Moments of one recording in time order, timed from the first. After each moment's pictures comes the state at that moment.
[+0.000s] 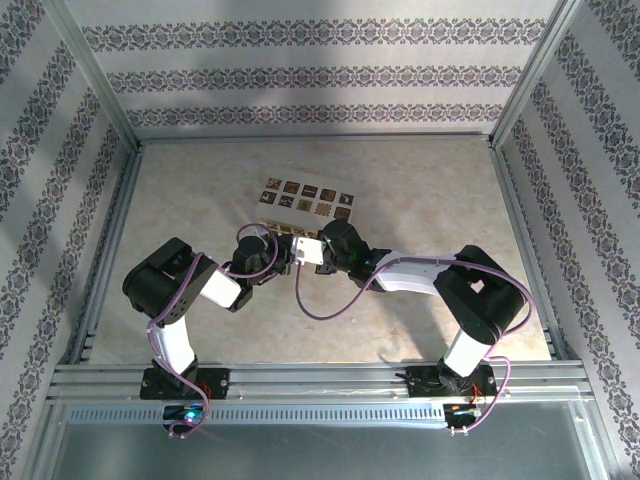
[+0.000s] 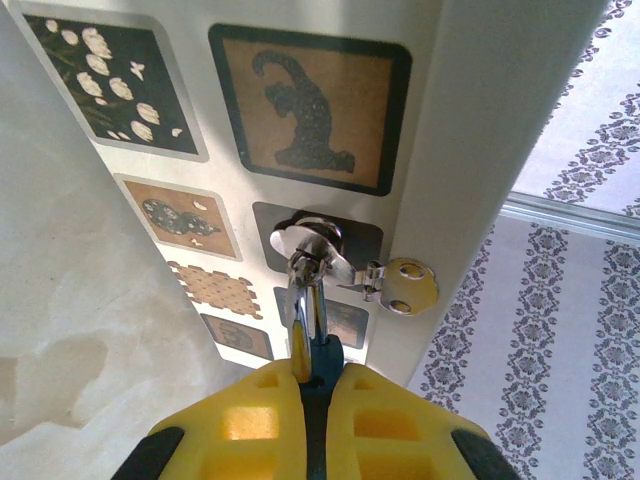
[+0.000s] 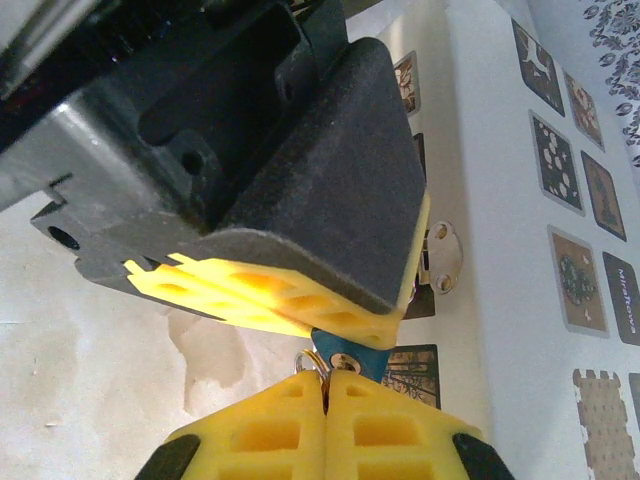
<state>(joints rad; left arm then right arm) -0.52 1.82 0.48 1.07 0.19 -1.65 0.78 1.69 0.82 0.25 -0.01 -0.78</state>
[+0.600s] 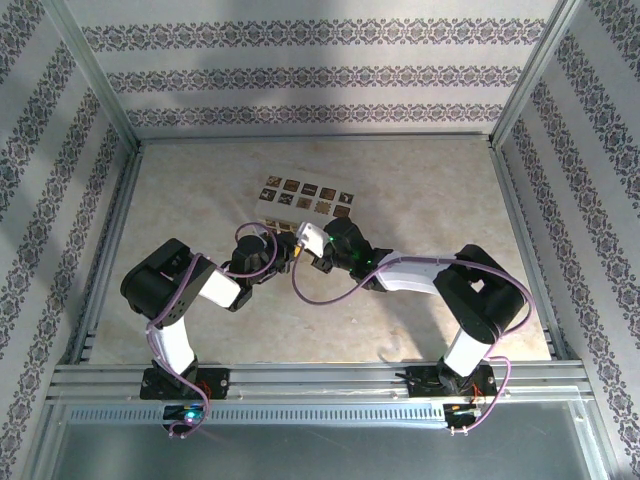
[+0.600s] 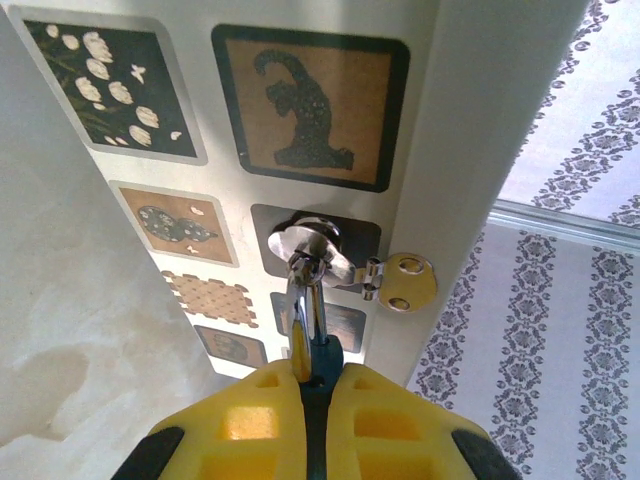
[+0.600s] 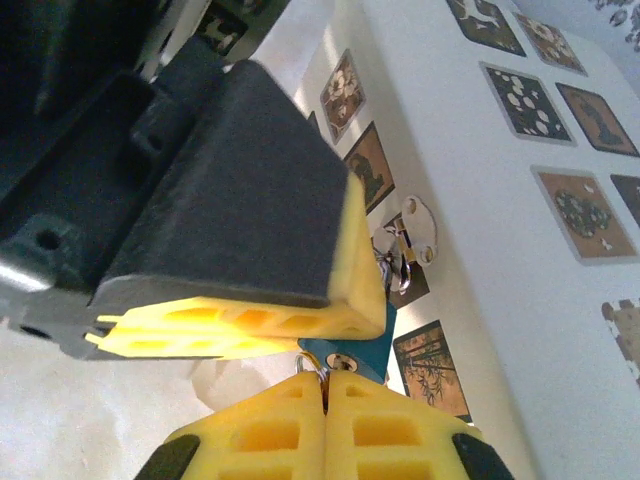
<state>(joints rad) -0.52 1.81 0.48 1.07 0.16 -1.65 0.76 1.69 0.81 0.32 -0.06 -0.39</state>
